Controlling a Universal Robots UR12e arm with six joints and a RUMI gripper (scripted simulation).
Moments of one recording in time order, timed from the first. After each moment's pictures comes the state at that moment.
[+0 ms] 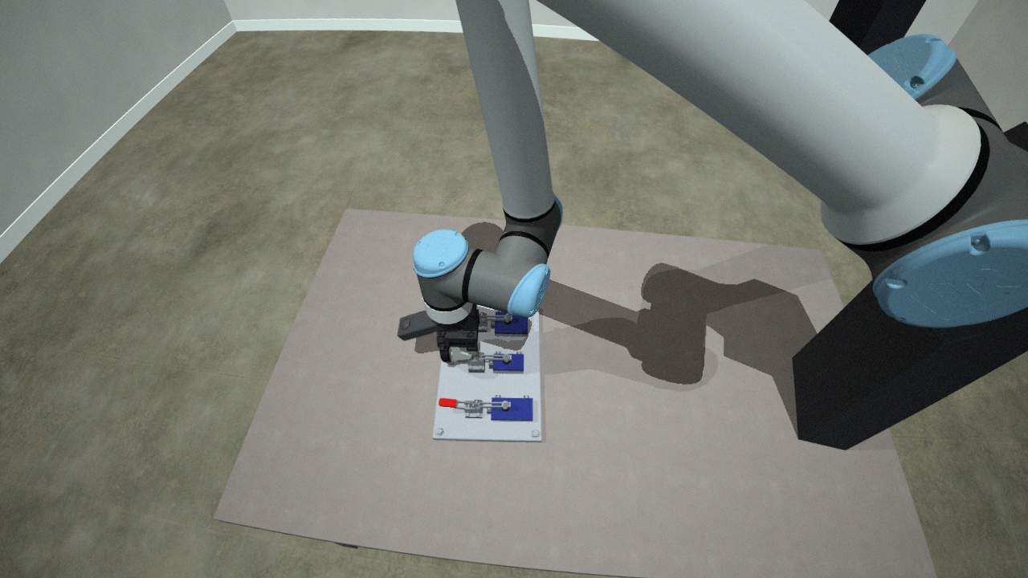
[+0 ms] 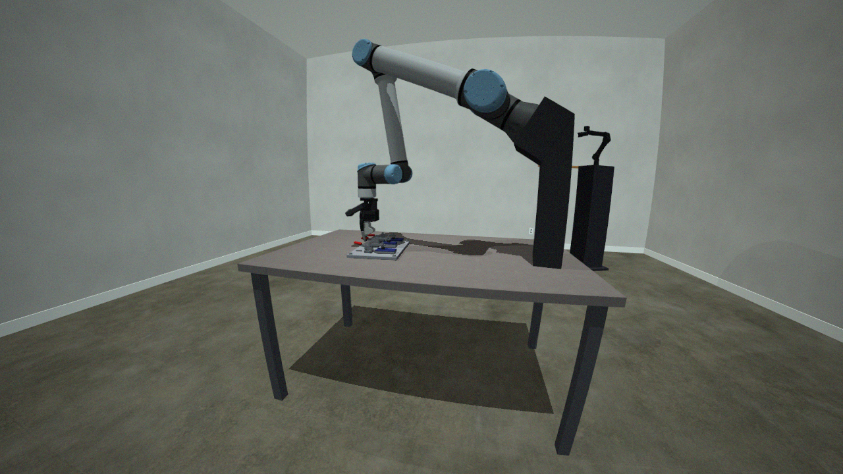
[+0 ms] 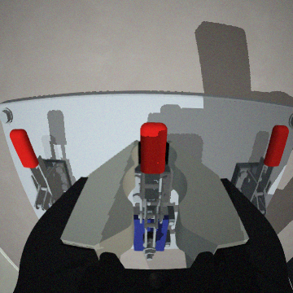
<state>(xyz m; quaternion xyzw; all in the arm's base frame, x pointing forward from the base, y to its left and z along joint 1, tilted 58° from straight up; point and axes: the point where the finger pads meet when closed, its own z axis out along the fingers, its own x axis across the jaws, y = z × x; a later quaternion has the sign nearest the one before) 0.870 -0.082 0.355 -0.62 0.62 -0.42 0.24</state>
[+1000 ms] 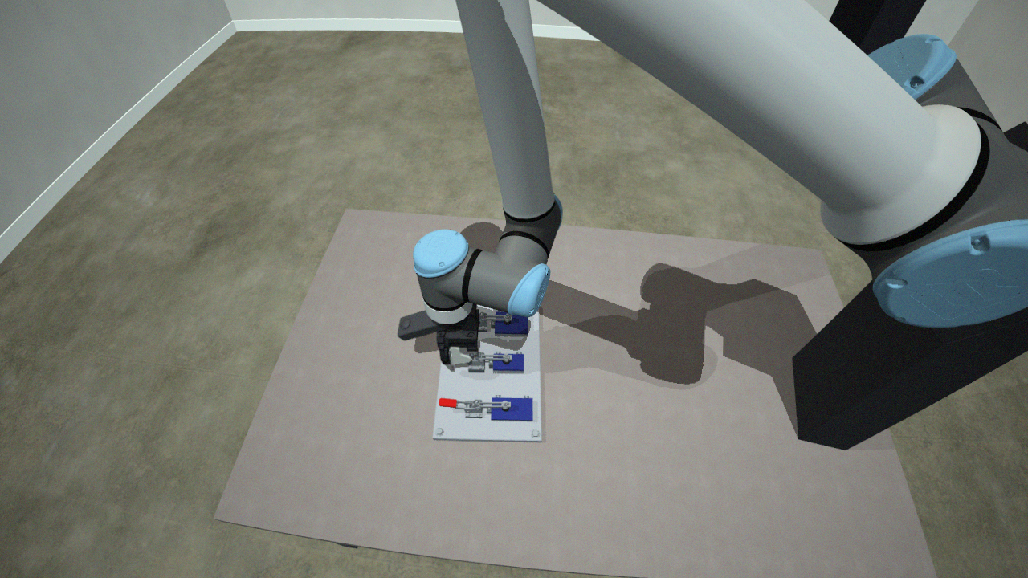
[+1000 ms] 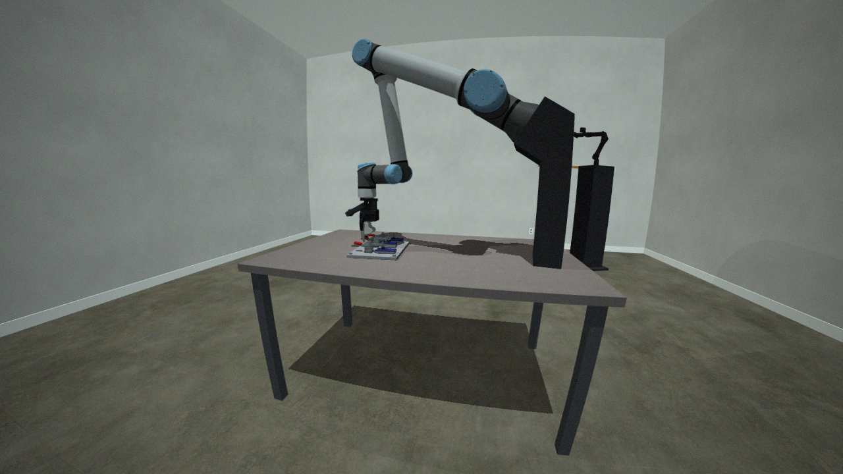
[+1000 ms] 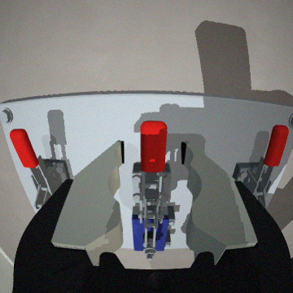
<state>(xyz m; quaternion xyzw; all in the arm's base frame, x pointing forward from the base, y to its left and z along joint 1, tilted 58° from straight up) 0.870 -0.082 0.356 -0.62 0.62 -0.42 0.24</state>
